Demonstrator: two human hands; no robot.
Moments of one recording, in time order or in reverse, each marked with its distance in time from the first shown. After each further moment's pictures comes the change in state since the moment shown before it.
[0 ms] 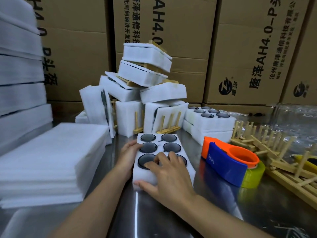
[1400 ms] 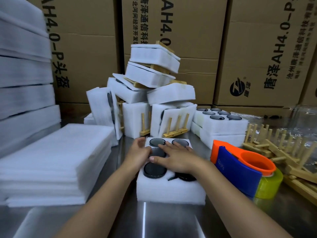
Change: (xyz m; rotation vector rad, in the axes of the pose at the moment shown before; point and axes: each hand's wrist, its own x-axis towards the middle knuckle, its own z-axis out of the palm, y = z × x) left_hand -0.013 0.013 0.011 0.441 0.037 0.136; right_hand 0.073 0.058 0.029 0.187 -0.709 0.163
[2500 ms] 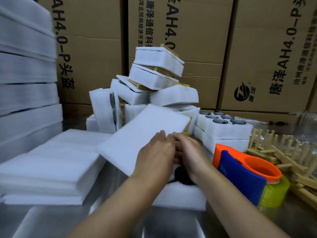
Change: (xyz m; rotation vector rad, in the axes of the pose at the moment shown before) left_hand -0.066 0.044 0.024 1.111 0.125 0.747; right_hand -0.033 -0.015 -0.019 1.574 0.277 0.018
